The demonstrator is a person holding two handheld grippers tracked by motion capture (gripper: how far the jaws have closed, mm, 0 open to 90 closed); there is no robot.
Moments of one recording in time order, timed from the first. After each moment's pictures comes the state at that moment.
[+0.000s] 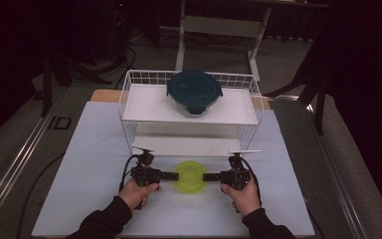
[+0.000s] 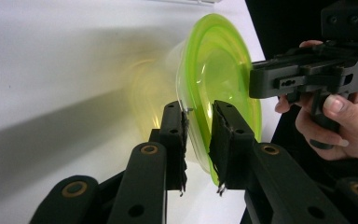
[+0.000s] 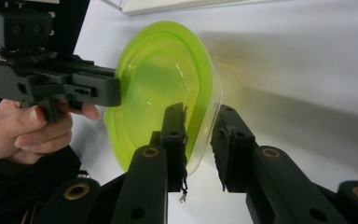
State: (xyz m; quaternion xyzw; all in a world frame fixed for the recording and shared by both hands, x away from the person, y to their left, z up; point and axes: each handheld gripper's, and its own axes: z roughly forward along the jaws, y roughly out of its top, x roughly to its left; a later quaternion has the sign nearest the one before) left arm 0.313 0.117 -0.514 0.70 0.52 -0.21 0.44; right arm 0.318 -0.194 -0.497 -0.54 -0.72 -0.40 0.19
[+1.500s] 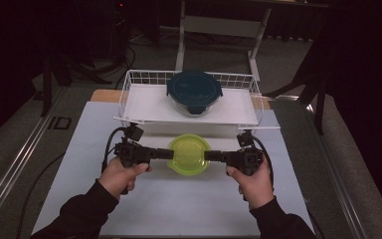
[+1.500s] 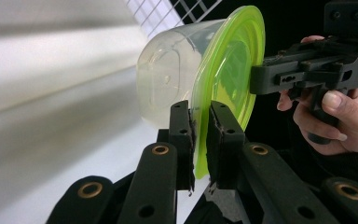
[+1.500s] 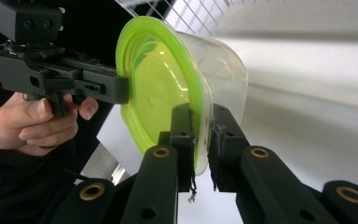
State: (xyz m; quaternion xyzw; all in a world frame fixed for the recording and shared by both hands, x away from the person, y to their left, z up) left arm 0.299 0.133 -0.373 0.72 0.46 -0.14 0.49; right arm 0.298 -0.181 -0.363 -0.48 -0.73 -0.46 0.11
